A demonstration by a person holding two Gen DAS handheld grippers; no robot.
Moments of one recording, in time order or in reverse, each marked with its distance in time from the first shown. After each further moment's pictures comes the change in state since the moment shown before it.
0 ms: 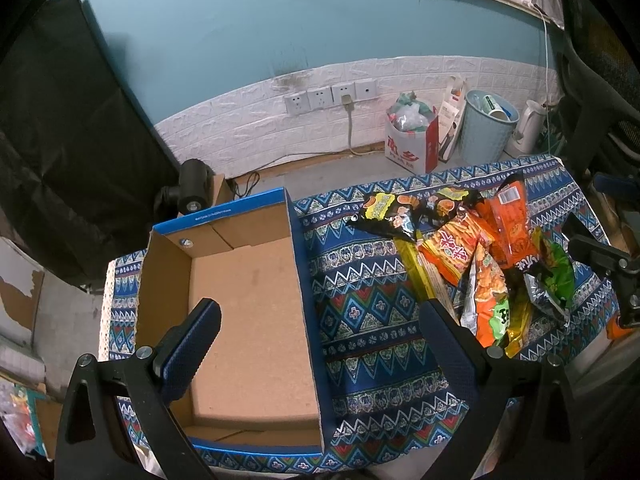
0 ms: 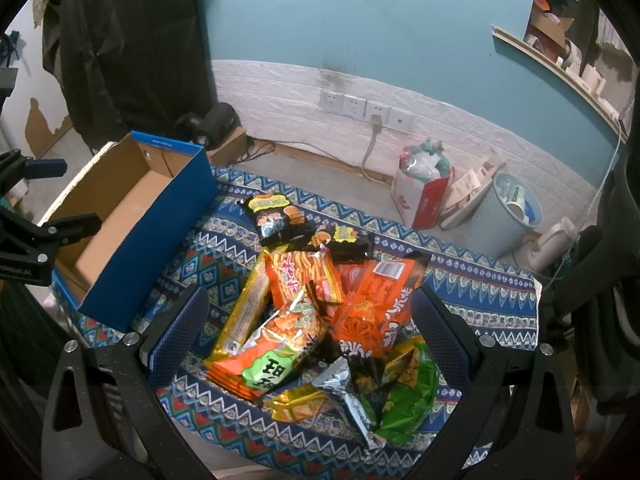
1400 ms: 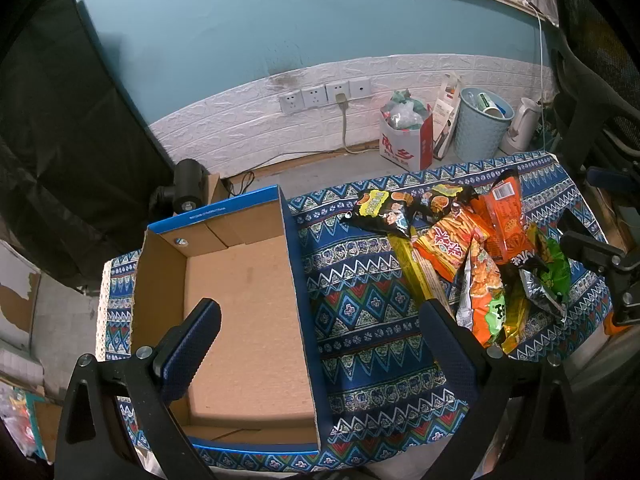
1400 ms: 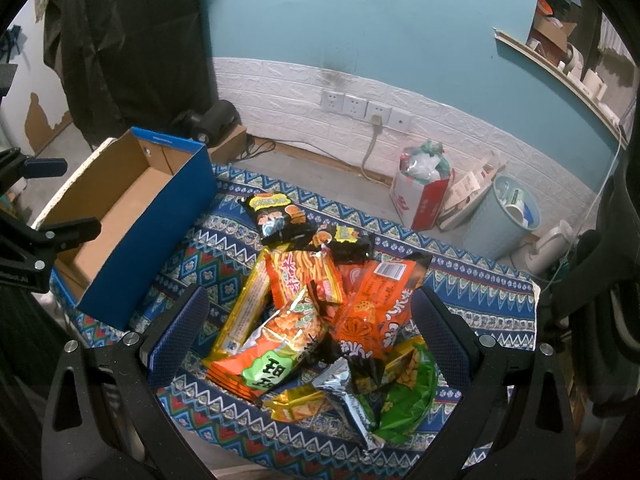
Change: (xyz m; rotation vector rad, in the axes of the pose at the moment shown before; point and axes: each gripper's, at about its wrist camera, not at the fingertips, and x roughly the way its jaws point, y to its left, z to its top) left arm 0.000 -0.002 -0.002 0.002 0.000 -0.014; right arm 0.001 0.003 0.002 -0.013 0.012 -0.008
